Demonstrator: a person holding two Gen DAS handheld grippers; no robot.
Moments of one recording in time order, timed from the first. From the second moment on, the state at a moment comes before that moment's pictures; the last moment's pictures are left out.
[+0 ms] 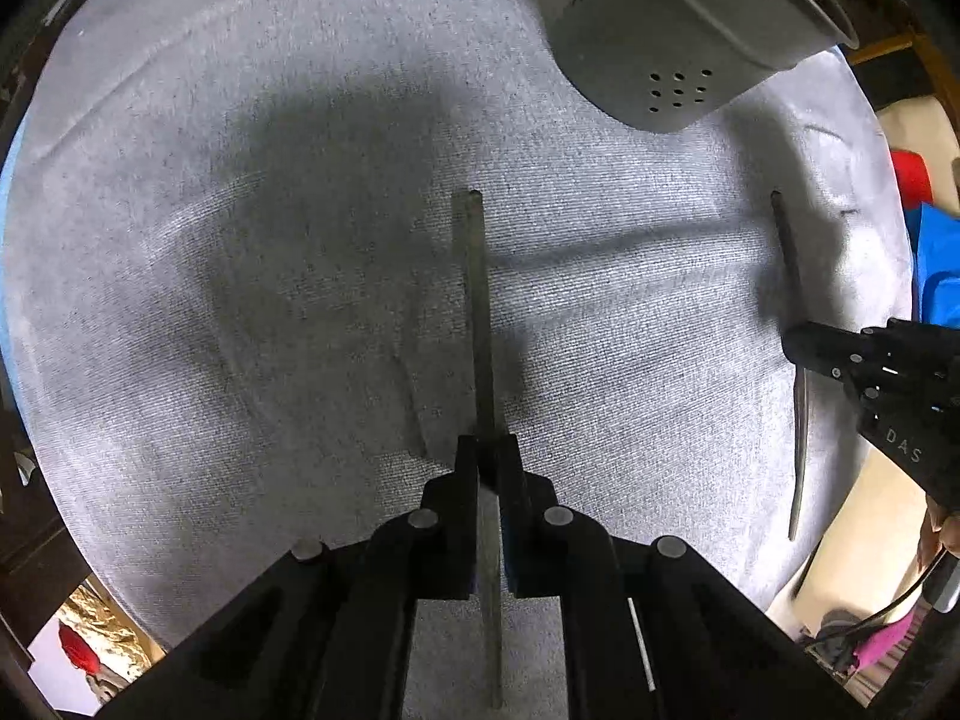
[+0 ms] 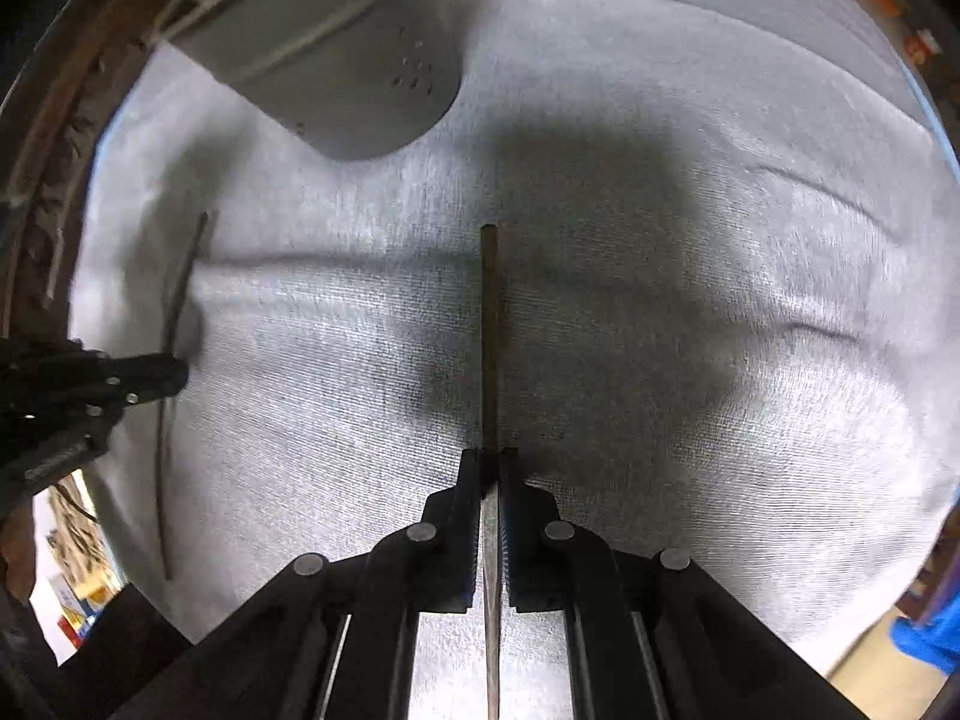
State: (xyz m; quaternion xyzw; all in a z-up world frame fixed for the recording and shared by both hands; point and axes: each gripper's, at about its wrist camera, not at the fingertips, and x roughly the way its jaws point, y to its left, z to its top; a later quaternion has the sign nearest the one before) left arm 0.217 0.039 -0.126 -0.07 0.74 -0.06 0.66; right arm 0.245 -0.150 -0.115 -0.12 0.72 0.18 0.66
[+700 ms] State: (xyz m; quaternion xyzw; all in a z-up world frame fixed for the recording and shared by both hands) left arm 0.186 0.070 -0.086 -0.10 0.66 -0.02 0.74; right arm 0.219 -0.198 -0.080 0.06 0.64 0.21 0.74
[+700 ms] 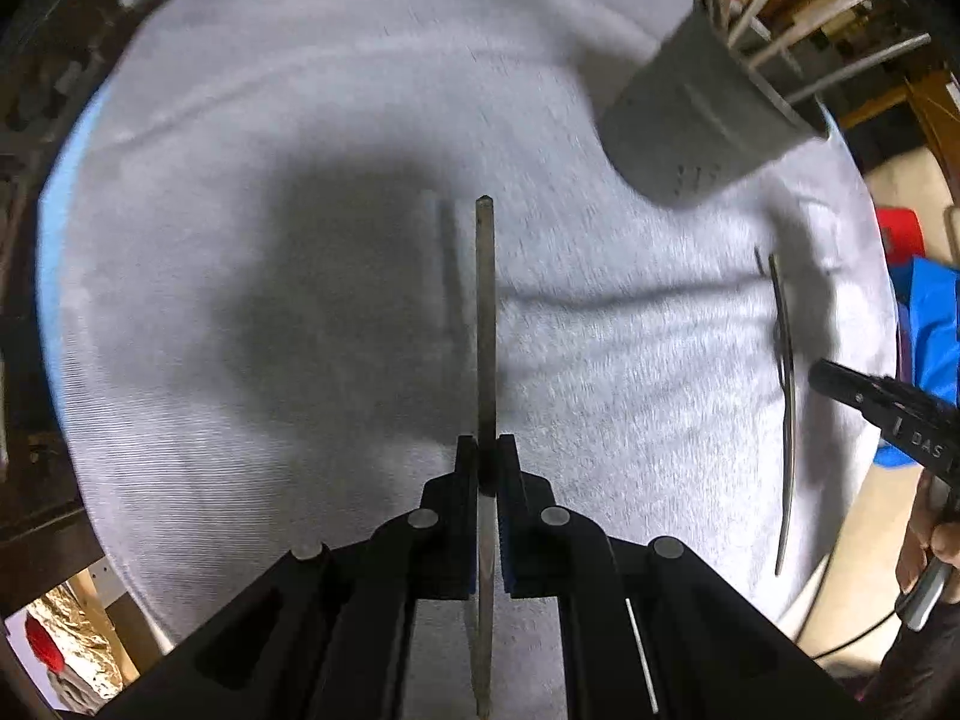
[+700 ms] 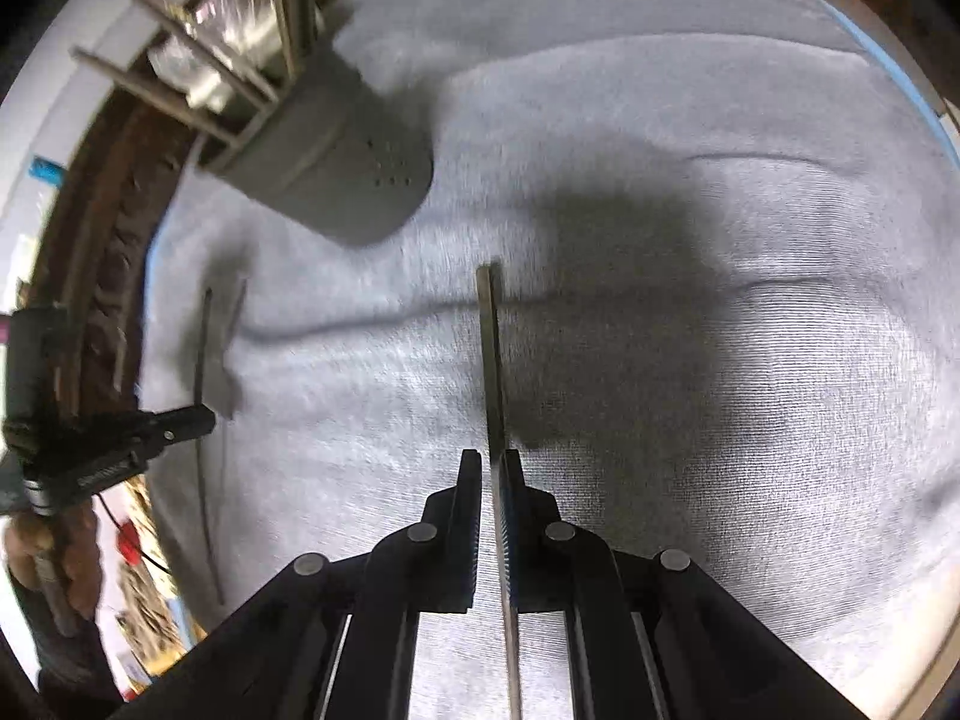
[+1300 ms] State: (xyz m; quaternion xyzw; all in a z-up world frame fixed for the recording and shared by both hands) left arm 0.149 0.065 -0.048 -0.08 0.60 0.01 0.80; right arm 0.218 -0.213 -0.069 0.07 0.63 0.19 0.75
